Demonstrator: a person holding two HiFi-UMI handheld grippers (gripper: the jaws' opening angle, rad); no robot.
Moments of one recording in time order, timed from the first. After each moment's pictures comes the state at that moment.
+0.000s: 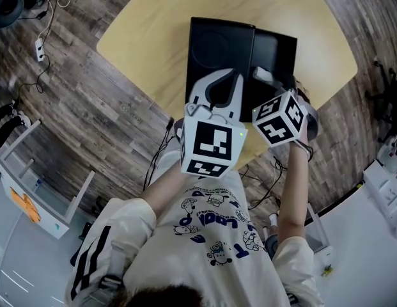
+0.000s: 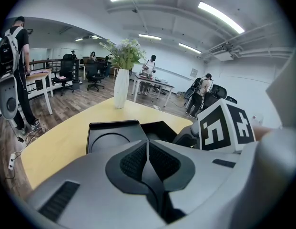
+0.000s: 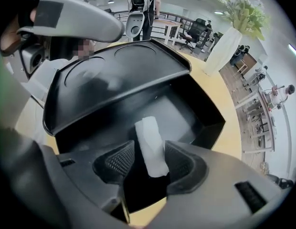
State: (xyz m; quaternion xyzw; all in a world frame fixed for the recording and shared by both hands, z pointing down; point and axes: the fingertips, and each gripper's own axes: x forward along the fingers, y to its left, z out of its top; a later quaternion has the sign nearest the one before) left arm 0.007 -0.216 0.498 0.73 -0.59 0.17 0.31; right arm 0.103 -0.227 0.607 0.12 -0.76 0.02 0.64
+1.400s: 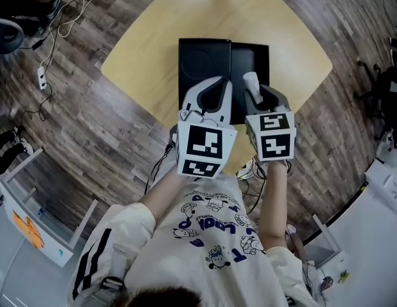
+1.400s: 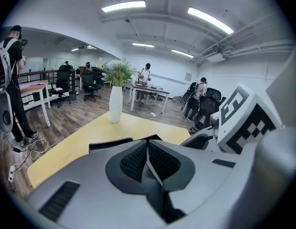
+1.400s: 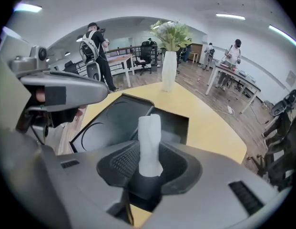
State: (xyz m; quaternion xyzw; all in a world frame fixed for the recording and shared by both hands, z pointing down) left arm 0.014 -0.220 0.451 0.75 -0.59 0.16 0.26; right arm 0.090 -0.229 0.522 0.32 -0.82 0.18 0.45
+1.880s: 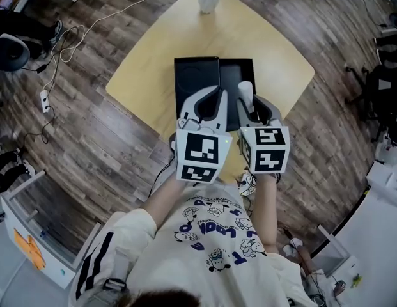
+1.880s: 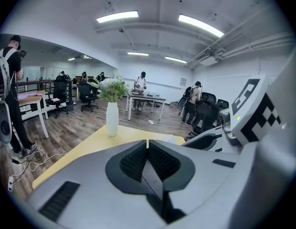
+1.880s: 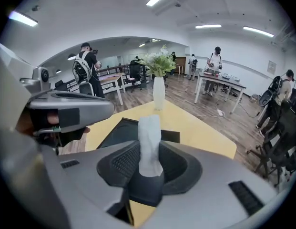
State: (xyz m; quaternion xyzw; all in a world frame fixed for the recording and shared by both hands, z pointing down) left arm 0.020 -0.222 0.404 0.77 -0.59 0.14 0.21; right arm 0.088 -0.227 0.458 0.40 -0.82 0.19 0.36
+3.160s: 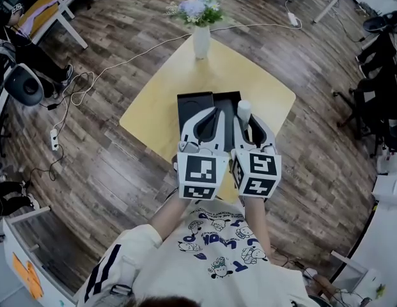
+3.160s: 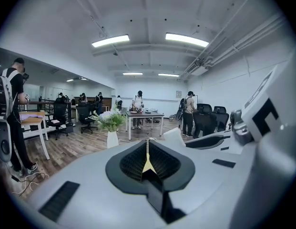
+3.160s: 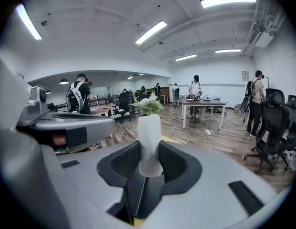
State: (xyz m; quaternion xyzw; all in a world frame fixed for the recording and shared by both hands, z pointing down) left arm 0.026 -0.201 0.313 0.79 -0.60 0.09 0.10; right arm 0.088 -0.212 0.350 0.50 -0.83 0.14 0.18
